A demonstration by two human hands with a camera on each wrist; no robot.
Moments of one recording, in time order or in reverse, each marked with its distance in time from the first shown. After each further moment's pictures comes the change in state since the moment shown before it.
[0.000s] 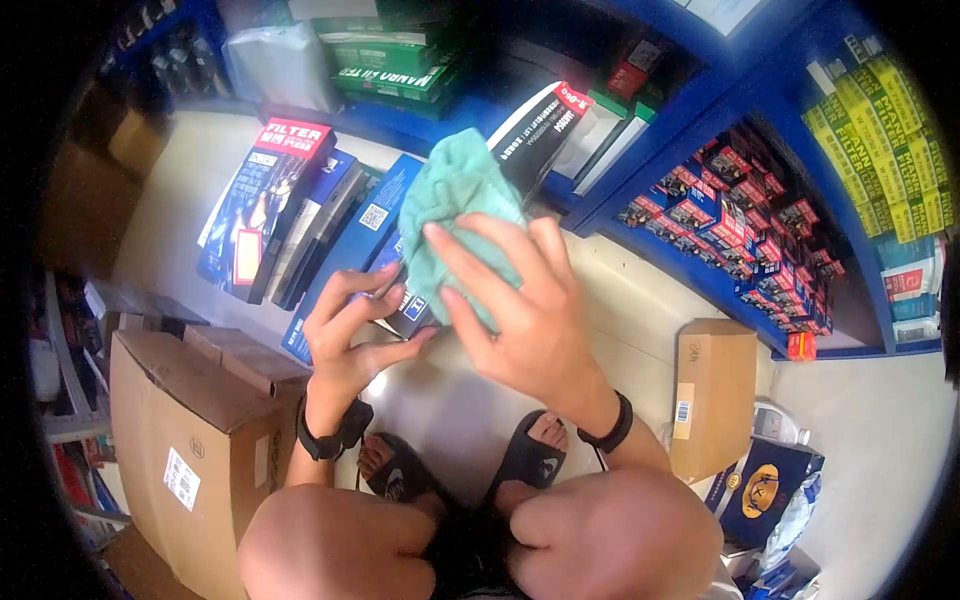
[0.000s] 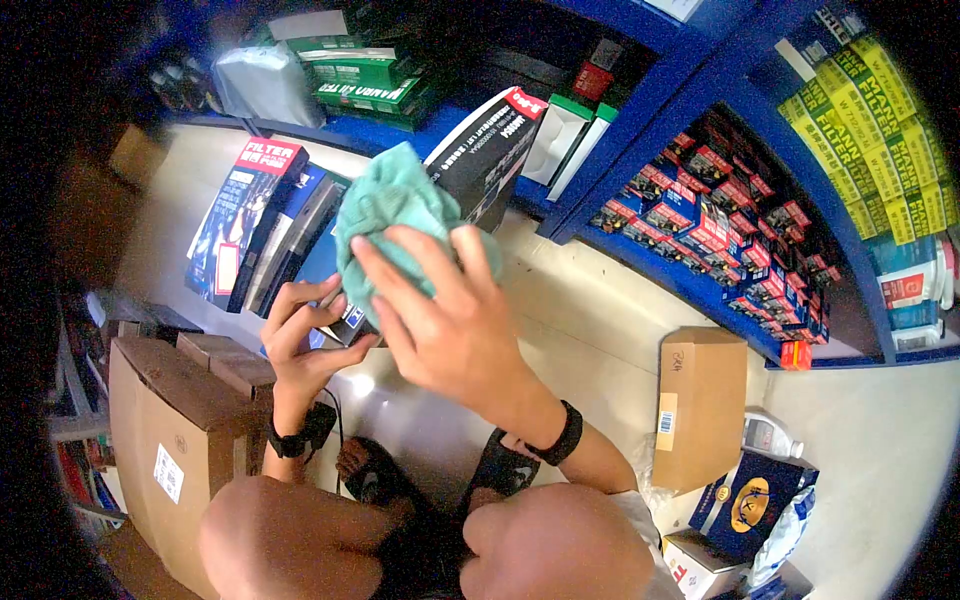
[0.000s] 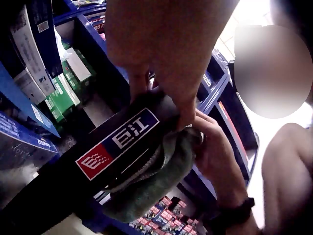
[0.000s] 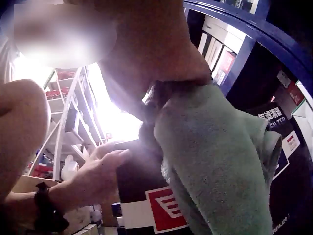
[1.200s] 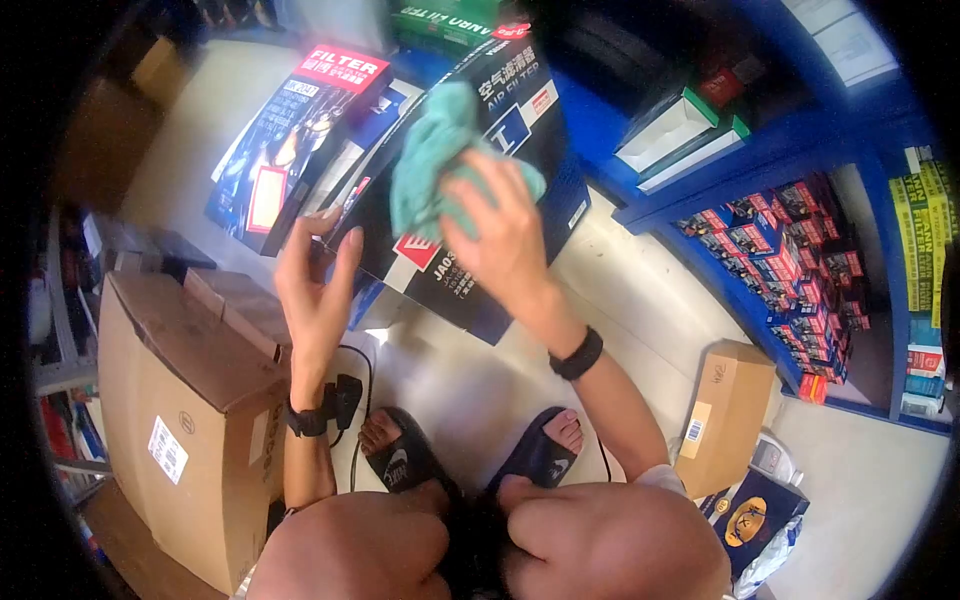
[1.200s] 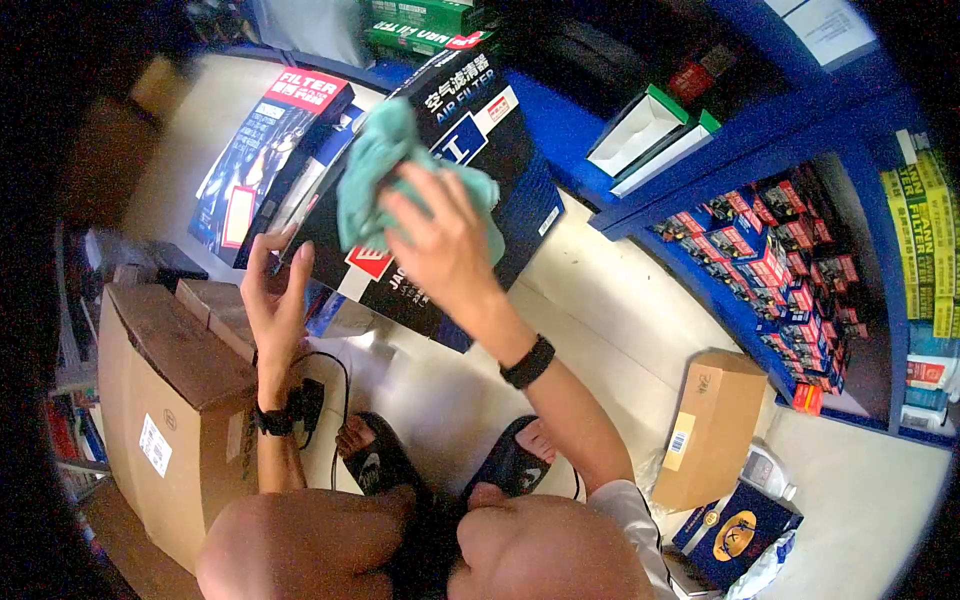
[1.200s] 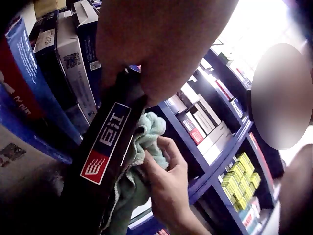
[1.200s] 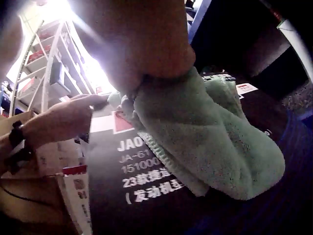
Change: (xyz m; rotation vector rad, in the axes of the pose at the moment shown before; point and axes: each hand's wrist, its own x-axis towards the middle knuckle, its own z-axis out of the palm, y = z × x) left_hand -0.045 -0.063 -0.028 -0.008 0.165 -0.726; right_hand 0.002 0.058 0.155 0.169 0.025 -0.089
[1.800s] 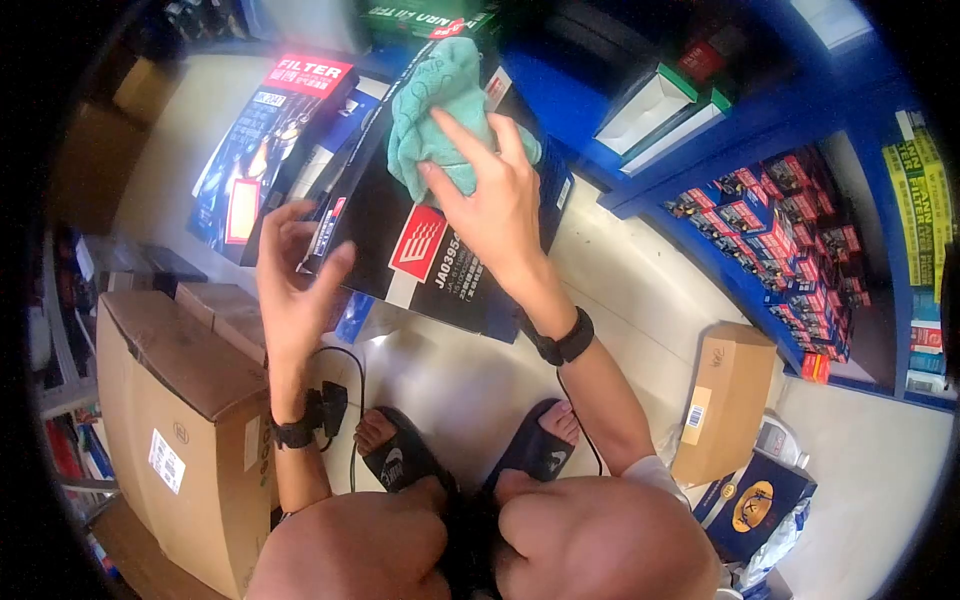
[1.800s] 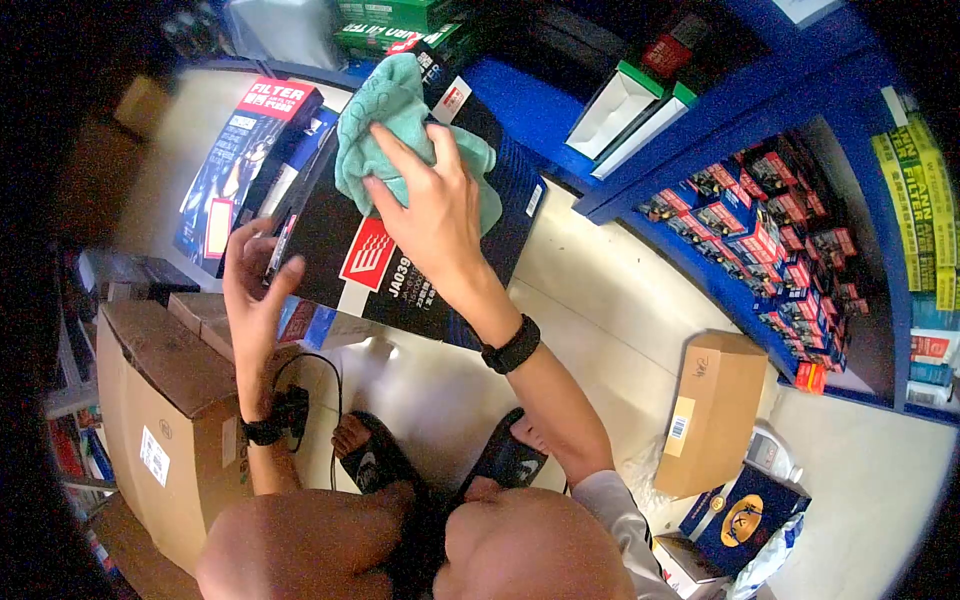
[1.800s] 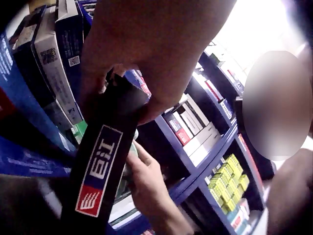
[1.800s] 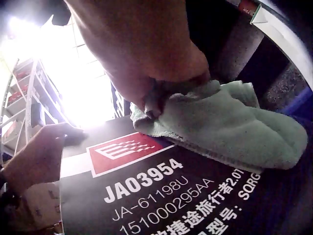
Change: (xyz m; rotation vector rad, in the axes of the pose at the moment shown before) left_hand 0.005 0.028 0.000 -0.212 -0.158 -0.135; right_hand 0.019 0.012 -0.014 0.087 0.095 0.285
